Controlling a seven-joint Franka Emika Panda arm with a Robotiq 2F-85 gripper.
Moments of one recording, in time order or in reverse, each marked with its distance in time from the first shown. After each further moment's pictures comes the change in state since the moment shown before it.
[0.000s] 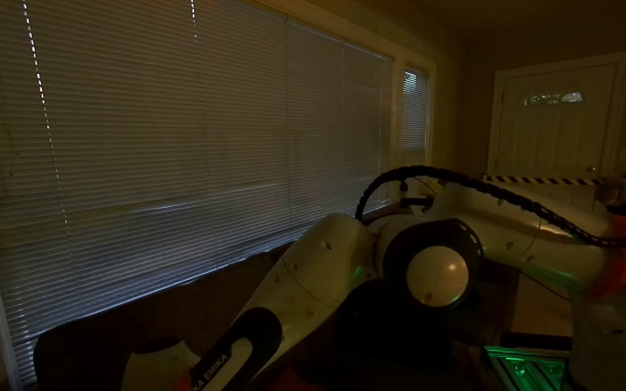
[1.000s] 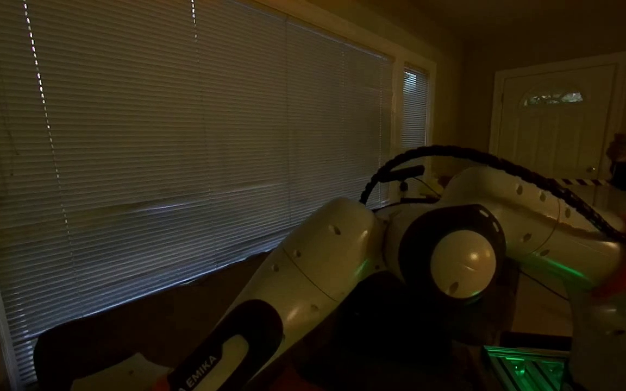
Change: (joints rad) arm 0.080 -0.076 0.030 -0.012 -0.010 -0.245 -0.025
